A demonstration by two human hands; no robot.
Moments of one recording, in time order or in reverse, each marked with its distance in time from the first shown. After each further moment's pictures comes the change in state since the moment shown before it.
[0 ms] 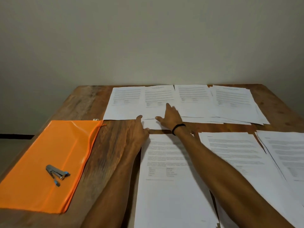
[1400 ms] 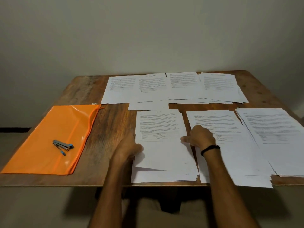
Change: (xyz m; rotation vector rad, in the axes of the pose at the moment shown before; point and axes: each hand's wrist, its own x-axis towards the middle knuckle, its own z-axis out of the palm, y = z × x) left_hand -0.157 0.019 -0.032 -0.314 -0.391 -0.368; right_hand -0.214 0.072 -0.068 -0.090 -0.153 0.395
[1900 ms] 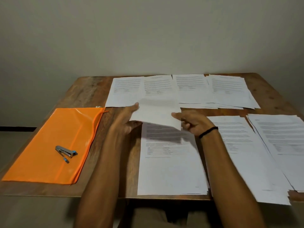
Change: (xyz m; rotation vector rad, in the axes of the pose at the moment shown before) left_hand 0.102 0.045 -0.062 -0.893 0.032 -0.022; right_hand 0.058 -0.074 -0.027 1.068 -0.395 0.016
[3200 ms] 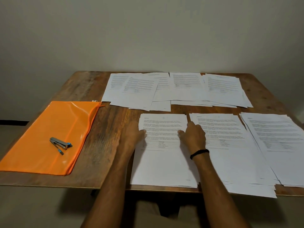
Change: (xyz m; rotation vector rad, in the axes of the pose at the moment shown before) left_hand -0.034 -0.077 0.007 1.149 0.072 0.375; right_hand -0.037 0.071 0.004 -0.948 0.567 -0.181
